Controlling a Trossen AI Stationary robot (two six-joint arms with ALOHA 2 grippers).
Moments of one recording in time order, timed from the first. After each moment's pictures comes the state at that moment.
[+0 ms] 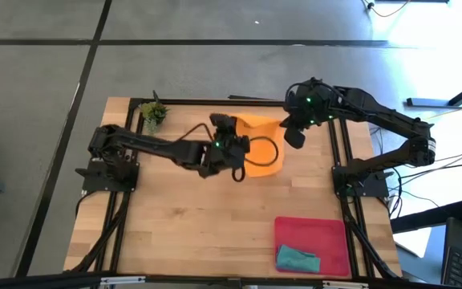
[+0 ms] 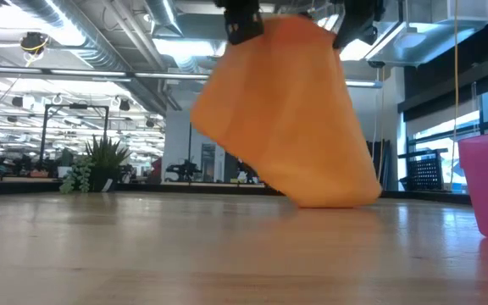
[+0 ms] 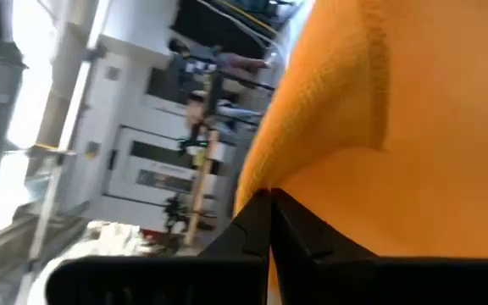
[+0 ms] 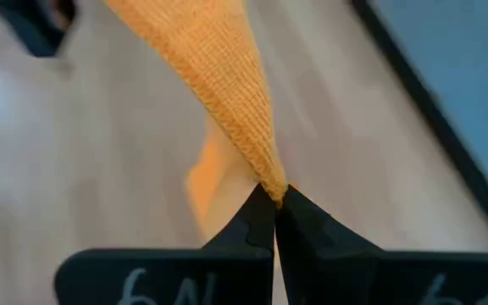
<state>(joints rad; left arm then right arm) -0.11 1.77 1.57 -0.35 -1.31 0.65 -0.36 1.28 1.45 -1.05 -0.06 0.07</state>
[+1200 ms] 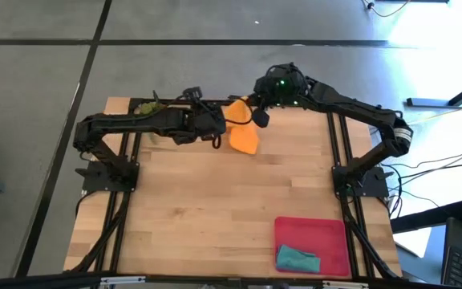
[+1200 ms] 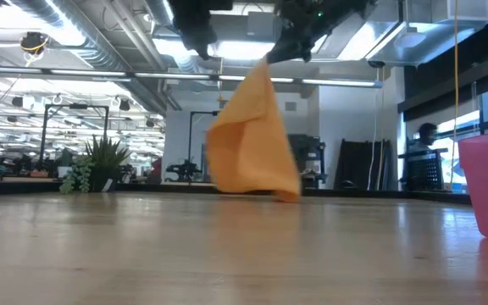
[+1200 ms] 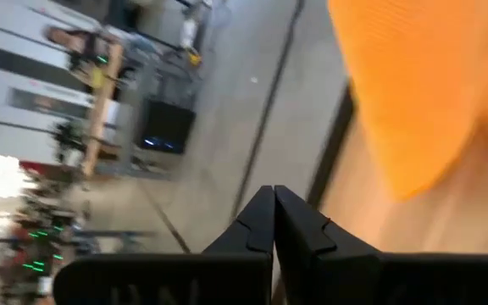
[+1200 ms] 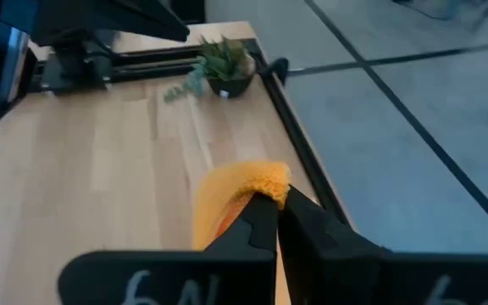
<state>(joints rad) 0.11 1.60 1.57 -0.96 -0.96 0.16 -0.47 1.54 1.45 -0.43 -0.13 -0.17</state>
